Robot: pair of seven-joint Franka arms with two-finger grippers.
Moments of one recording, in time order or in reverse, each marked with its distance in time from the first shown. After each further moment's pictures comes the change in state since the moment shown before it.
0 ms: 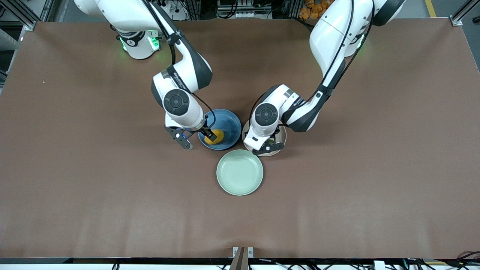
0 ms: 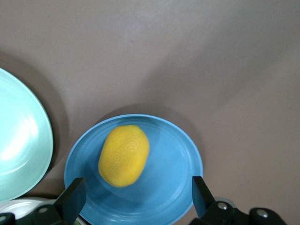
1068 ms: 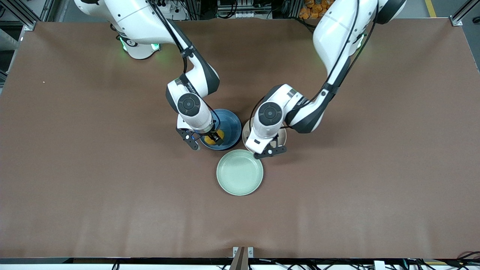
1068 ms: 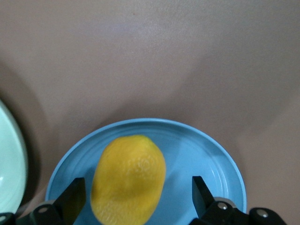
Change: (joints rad) left arm 0.036 -0.078 0.018 0.051 0.003 -0.034 -0.004; right arm 0.036 0.103 0.000 -0.057 0.000 0.207 0.068
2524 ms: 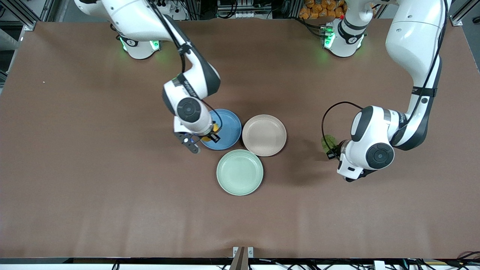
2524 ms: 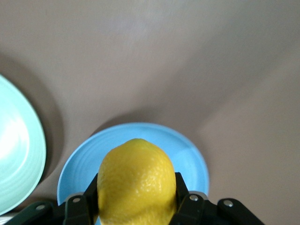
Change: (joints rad) left arm 0.400 -0.067 0.008 -0.053 0.010 -0.324 0.241; right arm -0.032 -0.027 -0.038 0.167 -0.002 -0.310 -0.141
